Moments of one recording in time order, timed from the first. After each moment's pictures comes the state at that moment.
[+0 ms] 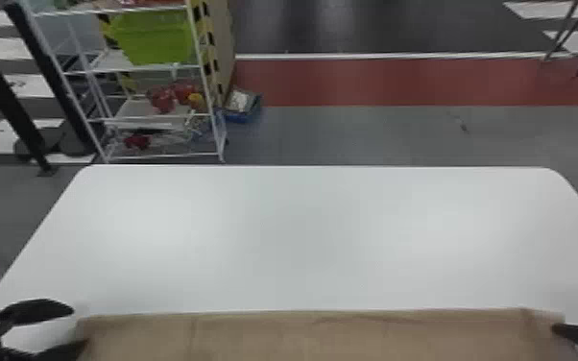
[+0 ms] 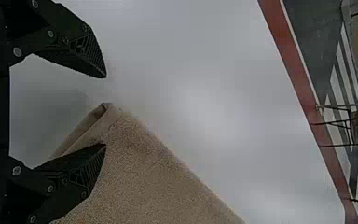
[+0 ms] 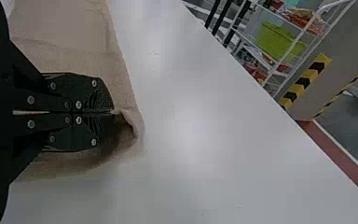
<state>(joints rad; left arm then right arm) 0.32 0.24 0.64 -1.80 -0.39 0.20 -1.38 0.20 -0.41 -0.62 -1.79 -0.35 1.37 1.09</state>
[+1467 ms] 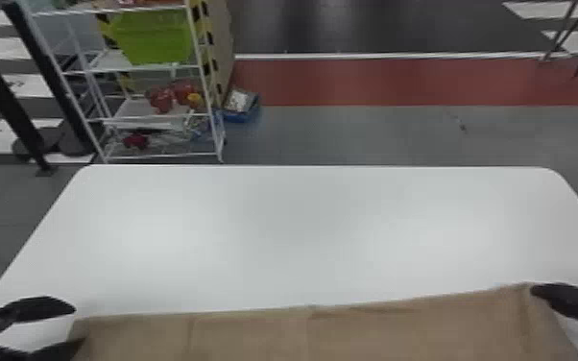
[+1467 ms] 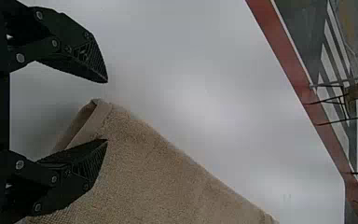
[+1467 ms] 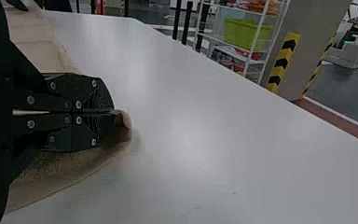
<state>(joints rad) 0.32 0.26 0.65 -1.79 -0.38 0.09 -1.42 -0.08 -0.43 -0.63 -1.47 -0.56 1.57 0.82</state>
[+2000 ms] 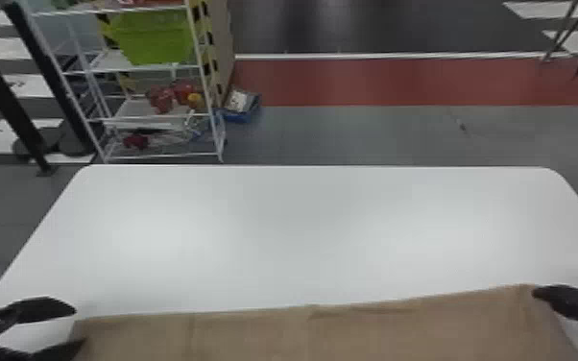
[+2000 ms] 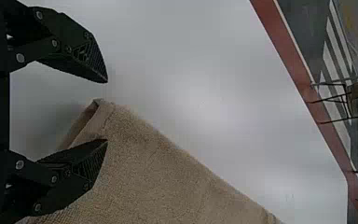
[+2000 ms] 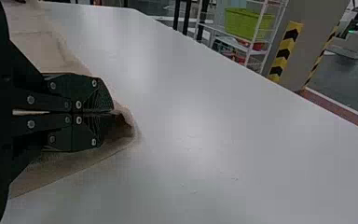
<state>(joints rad) 0.32 0.26 0.65 -1.77 -0.38 0.08 -1.42 -0.10 -0.43 -0.62 -1.45 -0.53 1.57 0.82</state>
